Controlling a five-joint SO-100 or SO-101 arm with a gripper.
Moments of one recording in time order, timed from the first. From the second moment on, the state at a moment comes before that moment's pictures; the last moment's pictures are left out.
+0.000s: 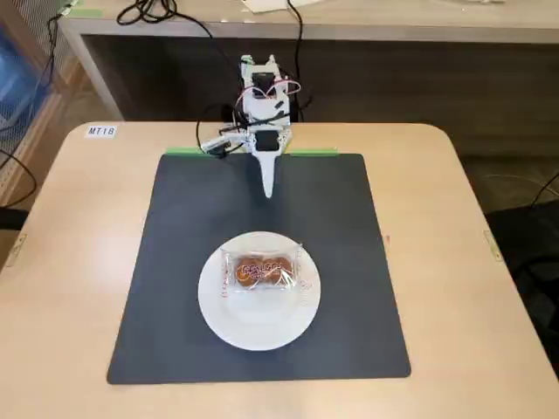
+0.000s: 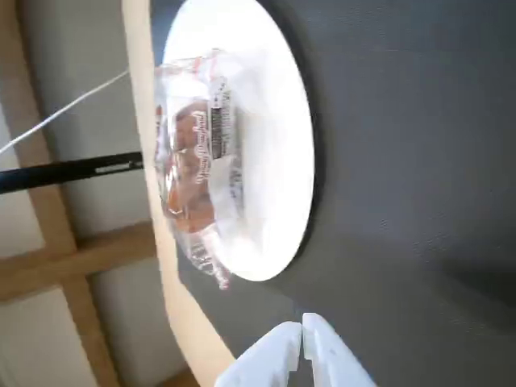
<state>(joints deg) -2.5 190.7 173.1 53.9 0.1</state>
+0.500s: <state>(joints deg) -2.5 190.7 176.2 55.0 -1.9</state>
